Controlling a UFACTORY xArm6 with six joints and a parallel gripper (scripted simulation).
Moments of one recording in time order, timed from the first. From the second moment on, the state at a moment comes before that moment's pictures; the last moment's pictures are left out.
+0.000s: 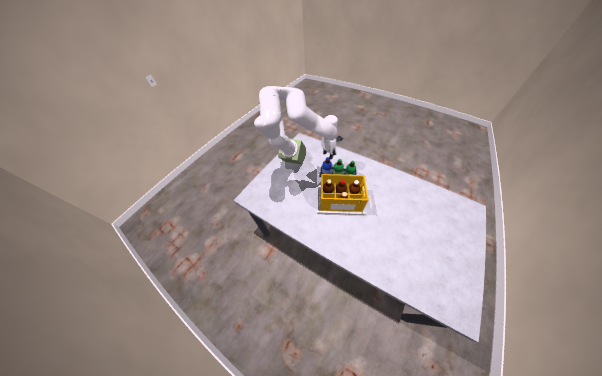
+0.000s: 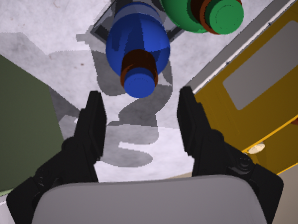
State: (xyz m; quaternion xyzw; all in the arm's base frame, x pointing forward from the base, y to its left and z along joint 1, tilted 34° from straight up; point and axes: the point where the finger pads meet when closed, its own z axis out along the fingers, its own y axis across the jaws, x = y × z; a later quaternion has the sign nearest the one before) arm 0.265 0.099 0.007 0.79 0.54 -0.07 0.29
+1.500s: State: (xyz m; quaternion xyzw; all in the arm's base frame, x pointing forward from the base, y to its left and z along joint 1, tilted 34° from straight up) arm 0.268 0.092 -0.005 0.79 0.54 -0.07 0.29
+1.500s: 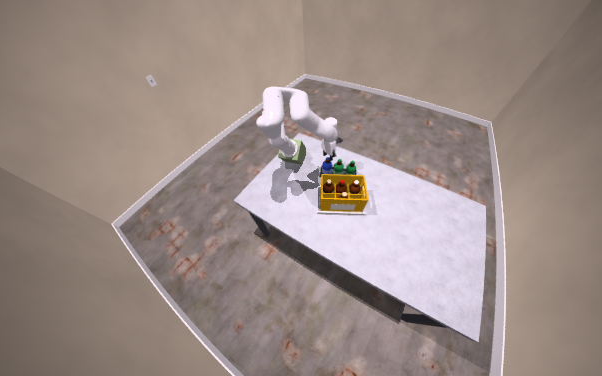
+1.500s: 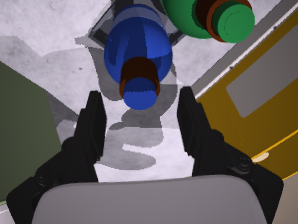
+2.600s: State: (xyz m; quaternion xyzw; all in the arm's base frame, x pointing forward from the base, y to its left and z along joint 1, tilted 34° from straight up) arm 0.273 0.078 -0.027 0.79 0.54 -0.07 0.29
